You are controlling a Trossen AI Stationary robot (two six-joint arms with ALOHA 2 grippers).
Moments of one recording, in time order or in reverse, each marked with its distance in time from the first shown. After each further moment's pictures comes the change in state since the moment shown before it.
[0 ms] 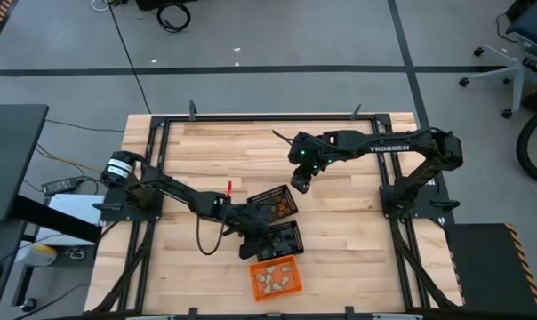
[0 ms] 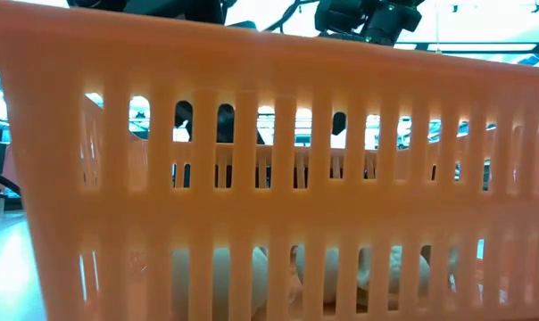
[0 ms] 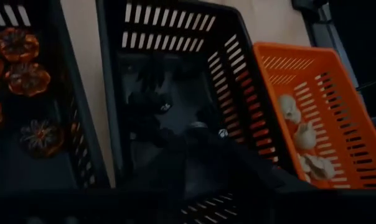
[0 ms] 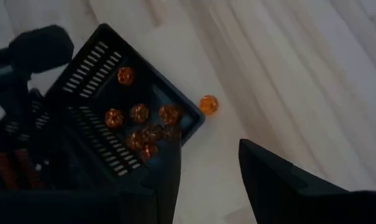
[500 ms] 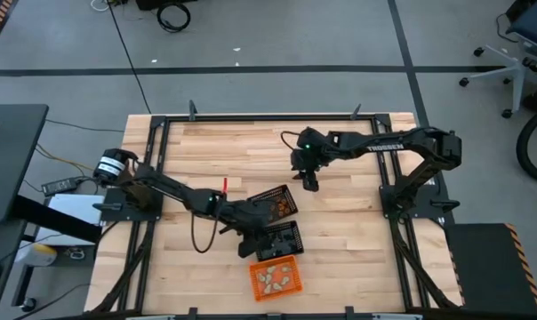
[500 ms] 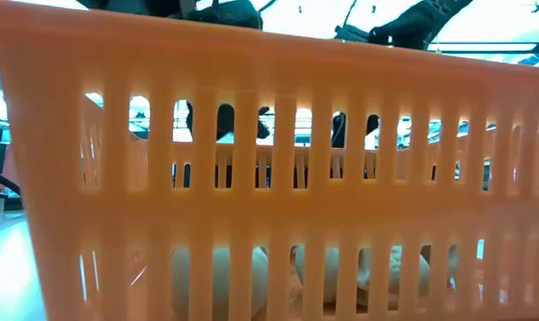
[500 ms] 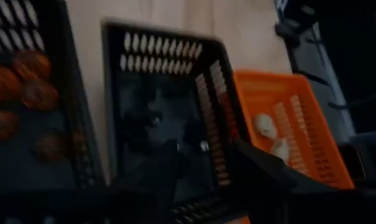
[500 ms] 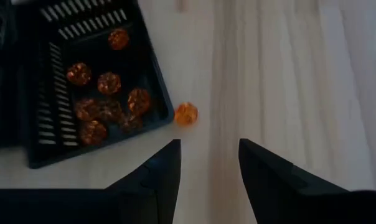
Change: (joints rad) left arm 0.000 -0.071 0.001 -0.022 -0.003 -0.058; right arm -0.128 0.000 -0.230 0.327 -0.169 -0.590
